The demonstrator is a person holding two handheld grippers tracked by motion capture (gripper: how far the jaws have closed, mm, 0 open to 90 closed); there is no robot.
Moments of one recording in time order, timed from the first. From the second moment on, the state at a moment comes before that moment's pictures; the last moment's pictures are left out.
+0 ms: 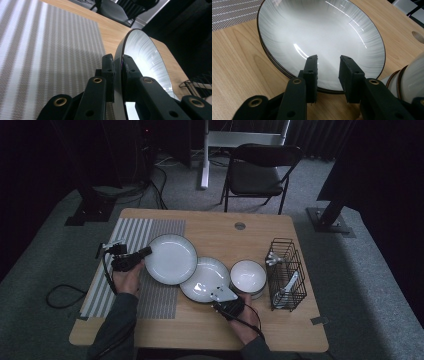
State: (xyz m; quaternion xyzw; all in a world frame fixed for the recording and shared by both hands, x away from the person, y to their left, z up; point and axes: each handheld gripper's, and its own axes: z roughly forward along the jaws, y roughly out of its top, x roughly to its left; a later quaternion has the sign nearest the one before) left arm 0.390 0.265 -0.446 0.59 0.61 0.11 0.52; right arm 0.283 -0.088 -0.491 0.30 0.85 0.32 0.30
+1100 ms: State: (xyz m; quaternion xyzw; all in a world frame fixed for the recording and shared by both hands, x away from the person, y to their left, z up) left arm 0.396 0.361 -0.483 0.53 0.68 0.11 0.49; right arm 0.283 -0.082 -0.492 0.29 0.85 0.31 0.31
